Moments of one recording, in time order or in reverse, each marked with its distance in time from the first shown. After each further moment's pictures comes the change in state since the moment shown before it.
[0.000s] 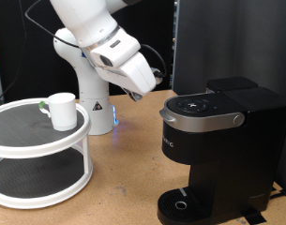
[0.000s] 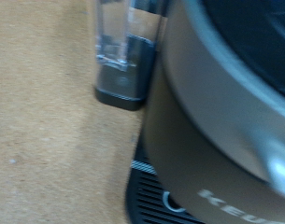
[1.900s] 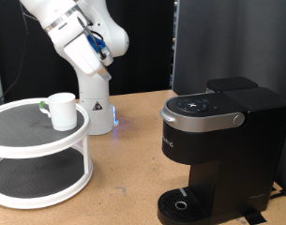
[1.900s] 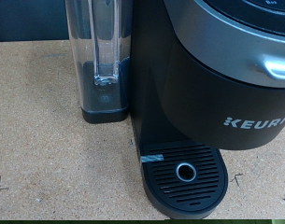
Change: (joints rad) arm -0.077 -0.252 -0.106 -0.178 0.042 -0.007 0.262
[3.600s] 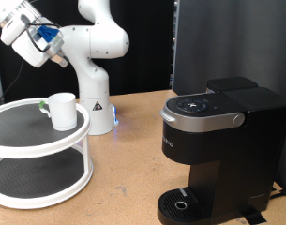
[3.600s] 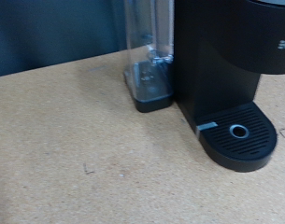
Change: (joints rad) arm -0.183 -0.155 -0.224 -0.062 -0.158 -0.293 -0.005
